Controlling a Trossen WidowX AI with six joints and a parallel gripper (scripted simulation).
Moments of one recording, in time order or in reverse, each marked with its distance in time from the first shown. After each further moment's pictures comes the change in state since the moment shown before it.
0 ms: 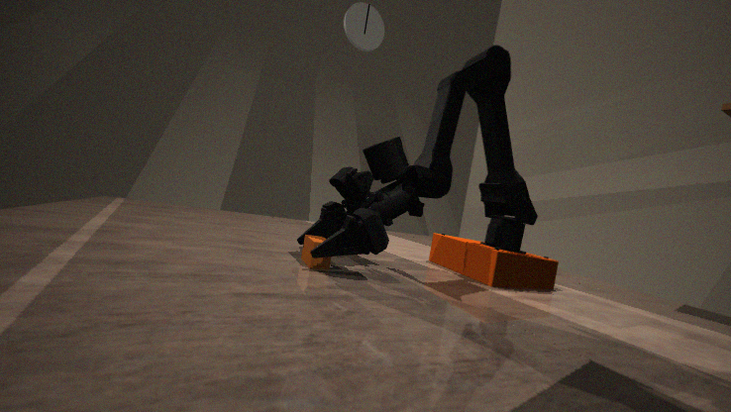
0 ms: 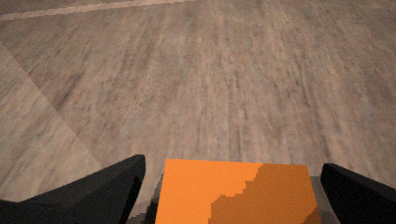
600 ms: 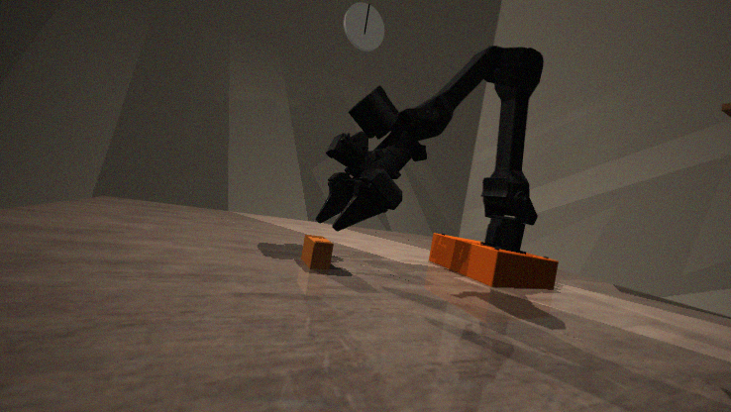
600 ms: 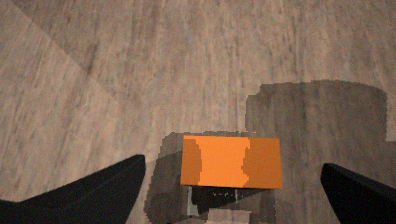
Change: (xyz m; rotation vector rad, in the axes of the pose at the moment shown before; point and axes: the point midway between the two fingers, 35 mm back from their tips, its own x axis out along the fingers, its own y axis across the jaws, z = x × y) arm -0.042 0.001 0.032 0.012 0.343 0.001
